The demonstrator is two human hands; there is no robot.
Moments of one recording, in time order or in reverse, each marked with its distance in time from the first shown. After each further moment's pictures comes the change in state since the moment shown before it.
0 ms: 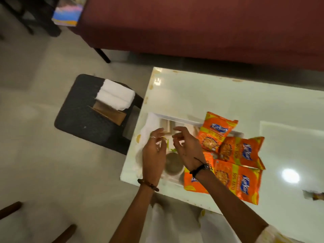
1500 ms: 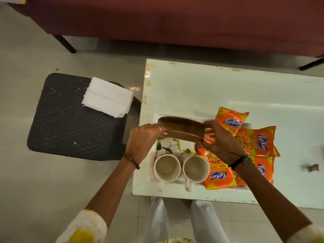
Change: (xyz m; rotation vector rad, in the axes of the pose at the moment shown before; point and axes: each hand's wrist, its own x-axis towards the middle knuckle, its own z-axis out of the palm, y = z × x) left_hand 0.138 -0.052 -0.082 0.503 -0.455 0.815; right_hand 0.032 0.004 -0.004 -0.388 0.007 0.175
